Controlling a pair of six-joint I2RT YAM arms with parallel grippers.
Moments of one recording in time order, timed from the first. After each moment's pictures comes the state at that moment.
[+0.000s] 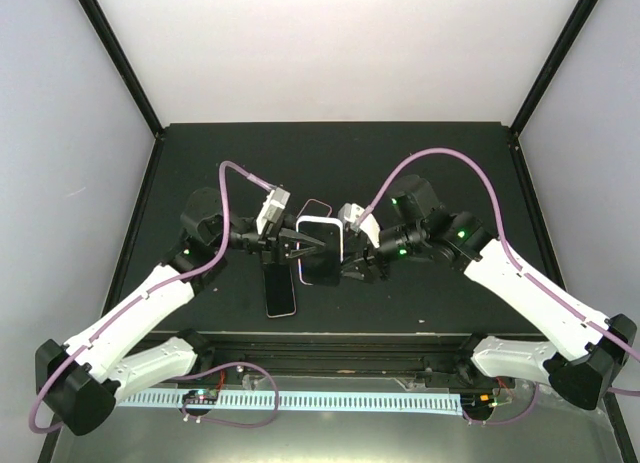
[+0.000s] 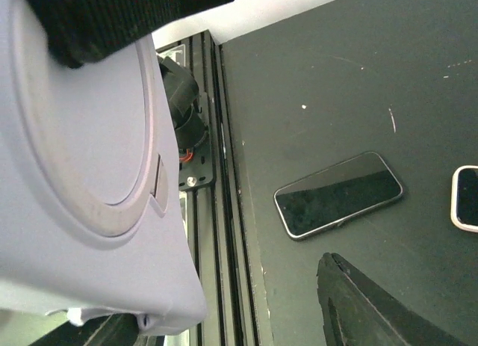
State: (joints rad) left arm -0.60 0.98 0.81 0.26 1.12 -0.47; right arm 0.77 1.17 1.19 -0.76 -0.74 -0.19
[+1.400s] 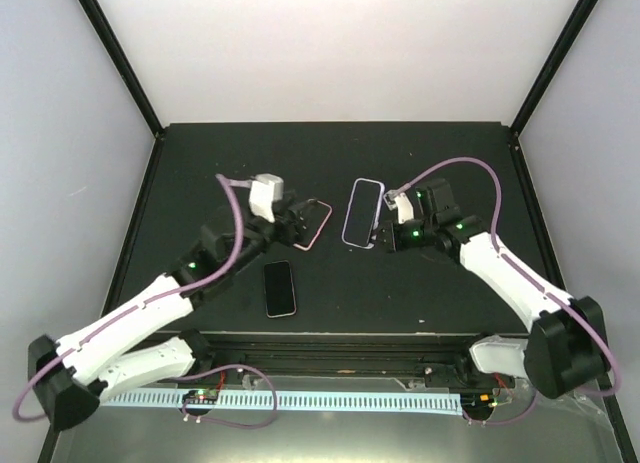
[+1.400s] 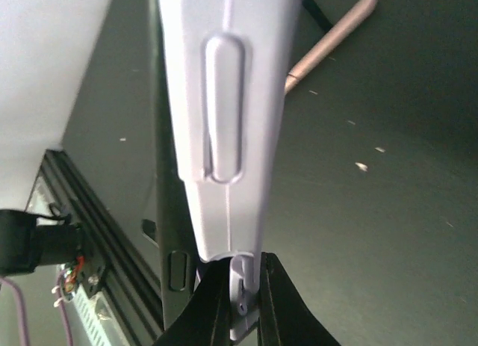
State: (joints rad) left arm -0.74 0.91 0.78 0.04 -0.04 -0.42; right arm 0.42 1.24 0.87 -0.46 -0.64 0.30
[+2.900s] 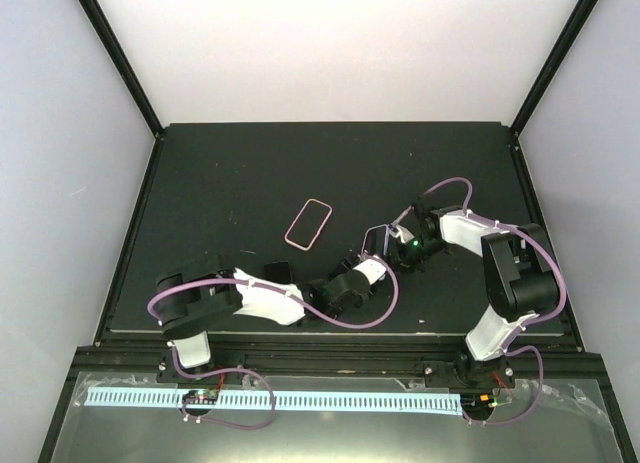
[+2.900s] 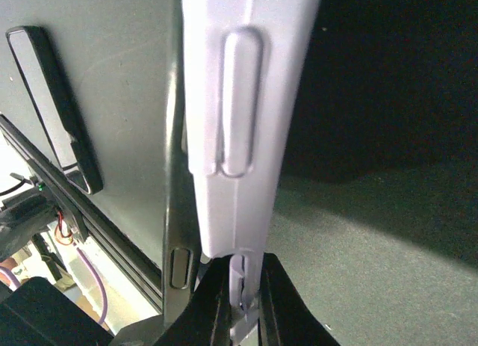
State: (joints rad) left arm -1.23 1.77 0.78 0.40 -0.54 -0.08; right arm 0.27 1.69 0.90 -0.72 -0.74 0.20
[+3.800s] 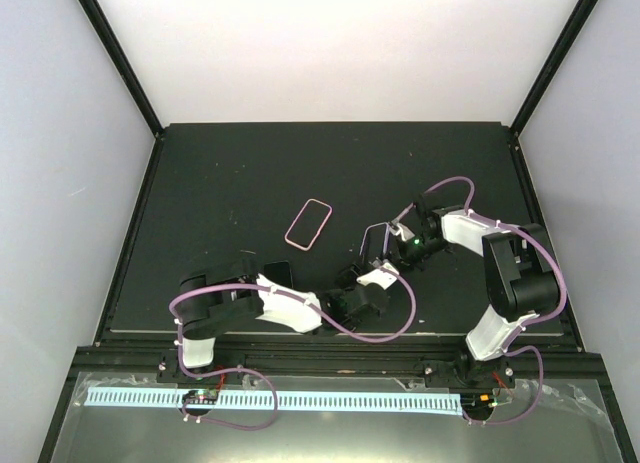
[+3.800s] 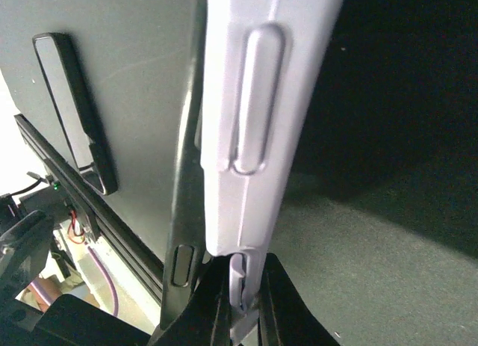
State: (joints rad) left arm -1.30 1.89 0.88 0.40 -0.84 0.00; right arm 0.26 1.69 0.90 -0.70 -0.77 0.20
